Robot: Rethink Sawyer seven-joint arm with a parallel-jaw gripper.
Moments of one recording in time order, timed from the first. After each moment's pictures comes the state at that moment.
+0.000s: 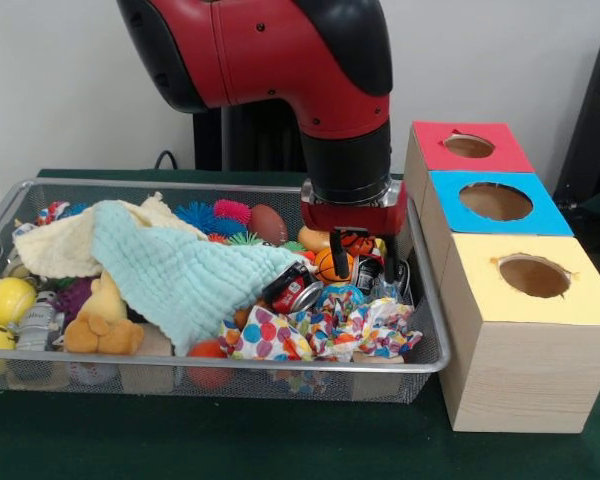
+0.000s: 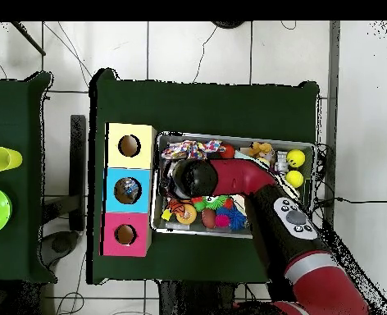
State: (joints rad) arm -0.51 -0.51 0.42 1.65 -0.34 0.56 2.11
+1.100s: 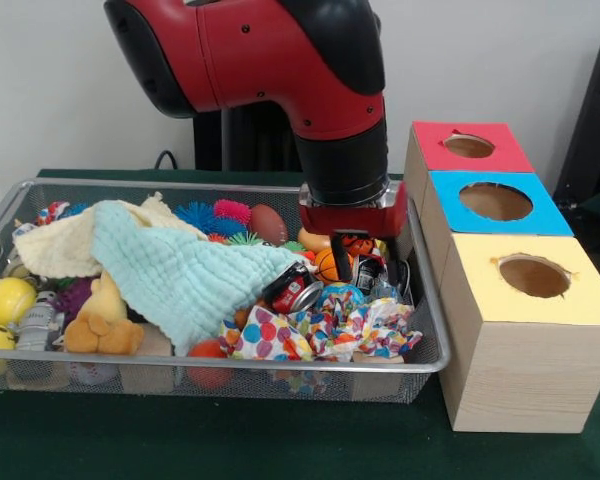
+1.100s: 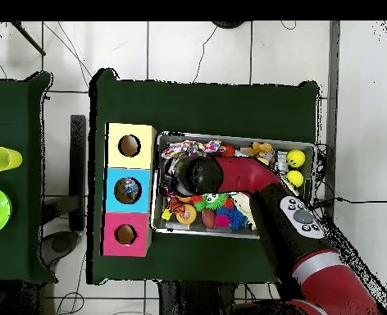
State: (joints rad) arm -0.55 -0.50 0.48 1.65 -0.34 0.56 2.11
